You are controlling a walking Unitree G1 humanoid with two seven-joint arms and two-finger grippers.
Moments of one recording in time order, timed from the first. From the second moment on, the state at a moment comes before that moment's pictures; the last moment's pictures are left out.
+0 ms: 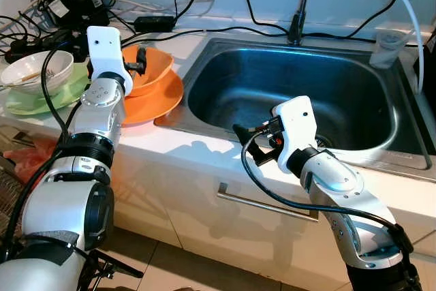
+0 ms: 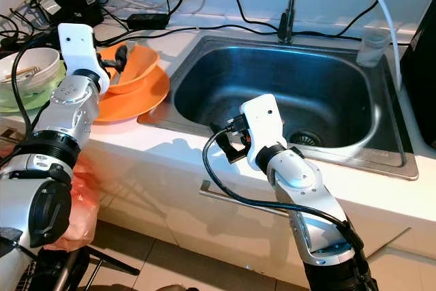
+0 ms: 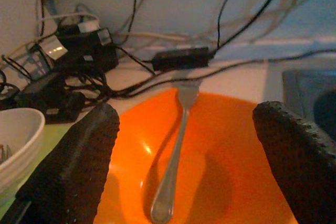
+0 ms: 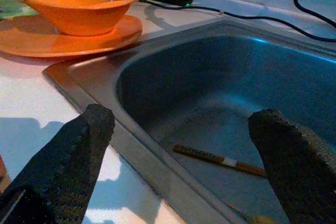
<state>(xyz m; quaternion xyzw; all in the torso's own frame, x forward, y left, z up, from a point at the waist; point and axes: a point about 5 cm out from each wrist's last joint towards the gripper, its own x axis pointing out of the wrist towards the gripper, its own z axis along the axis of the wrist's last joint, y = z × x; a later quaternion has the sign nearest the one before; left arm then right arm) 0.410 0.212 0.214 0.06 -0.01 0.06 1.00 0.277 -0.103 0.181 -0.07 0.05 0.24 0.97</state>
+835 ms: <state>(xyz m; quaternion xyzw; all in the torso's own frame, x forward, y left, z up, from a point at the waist) 0.402 0.249 0.197 0.05 0.10 0.09 0.99 0.276 -0.100 0.181 -0.06 0.05 0.24 0.97</state>
